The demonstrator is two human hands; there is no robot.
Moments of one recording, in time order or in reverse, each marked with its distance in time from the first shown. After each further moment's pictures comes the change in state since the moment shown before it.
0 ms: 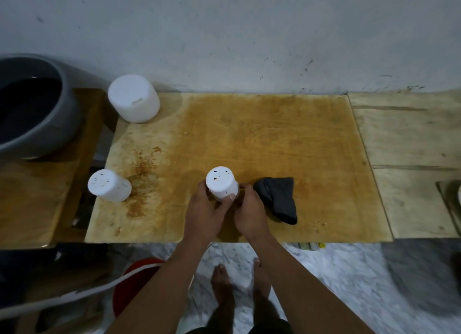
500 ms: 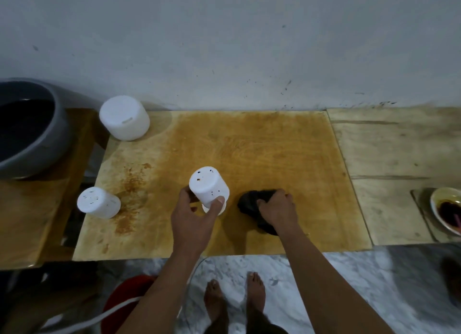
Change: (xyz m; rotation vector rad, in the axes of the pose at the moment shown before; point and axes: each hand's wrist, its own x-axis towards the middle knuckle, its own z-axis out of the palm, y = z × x) left_hand -0.025 0.057 -0.017 -0.243 0.145 0.029; right_hand 0.035 0.018 -0.103 -0.239 -0.001 0.415
